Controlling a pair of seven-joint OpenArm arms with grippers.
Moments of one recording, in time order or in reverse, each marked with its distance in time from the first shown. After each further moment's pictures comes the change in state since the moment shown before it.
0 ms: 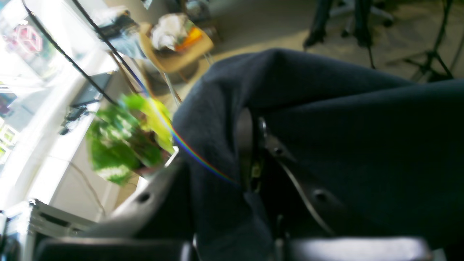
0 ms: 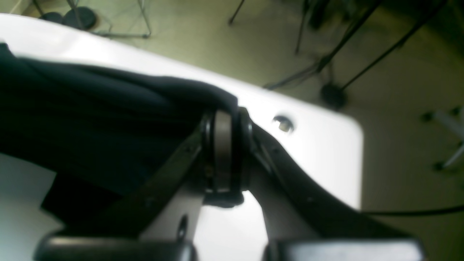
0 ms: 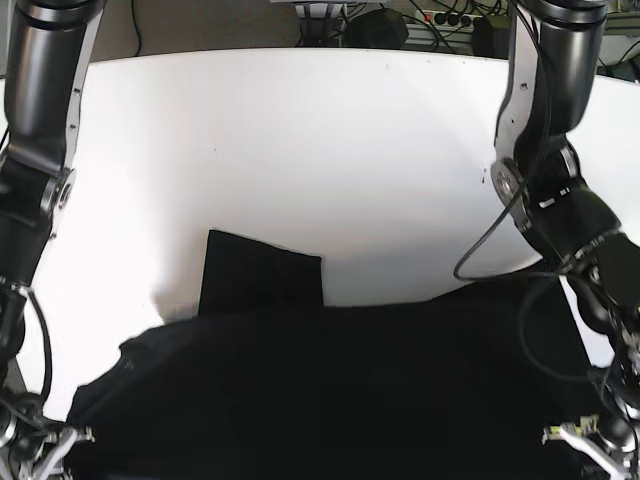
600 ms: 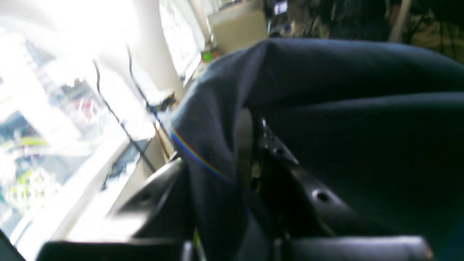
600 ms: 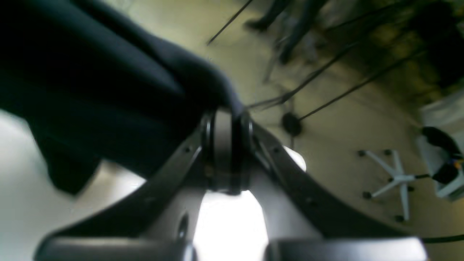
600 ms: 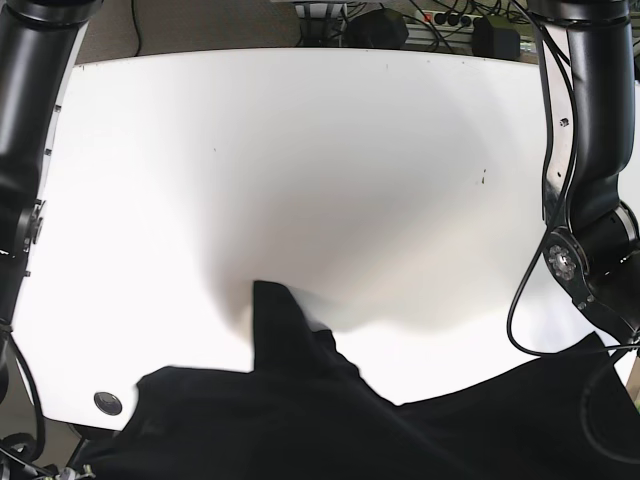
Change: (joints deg) left arm -19.2 -4.8 2.0 -6.5 -1.1 -0.3 -0.5; right arm 11.1 2.2 -11.4 0.7 2.4 0.7 -5.5
